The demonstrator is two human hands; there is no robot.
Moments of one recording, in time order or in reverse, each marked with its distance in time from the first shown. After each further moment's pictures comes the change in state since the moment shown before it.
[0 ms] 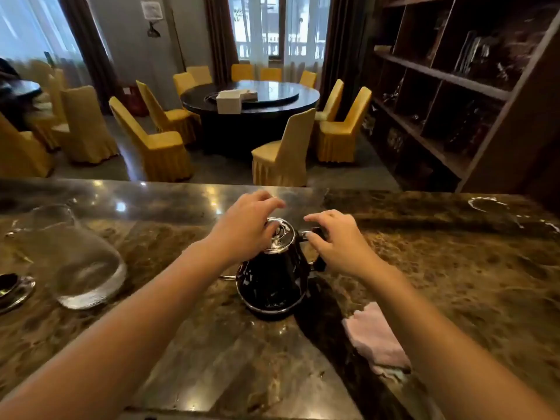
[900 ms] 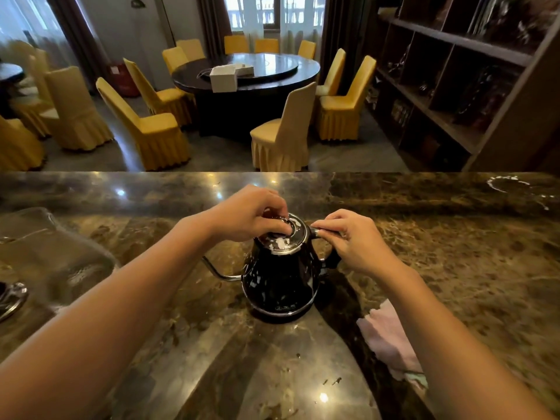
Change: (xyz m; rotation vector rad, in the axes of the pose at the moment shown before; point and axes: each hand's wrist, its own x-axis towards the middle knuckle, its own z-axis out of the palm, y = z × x) left_hand 0.061 -0.047 0.023 -0.180 -0.352 0.203; right_hand 0.028 0.043 0.023 0.117 -0.052 -0.015
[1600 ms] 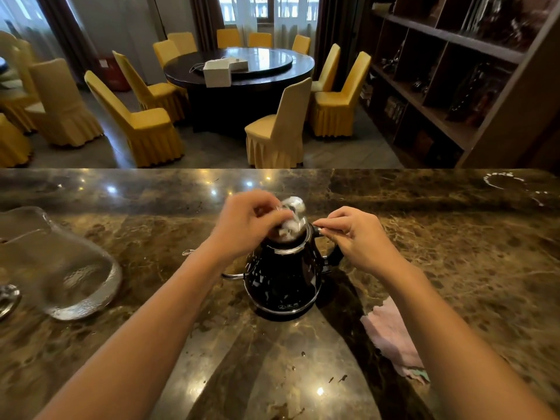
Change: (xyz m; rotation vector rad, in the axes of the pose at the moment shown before) left_hand -0.020 -0.002 0.029 -0.306 0.500 -0.138; right_hand -0.003 -0.009 -0.001 0.023 0.000 0.028
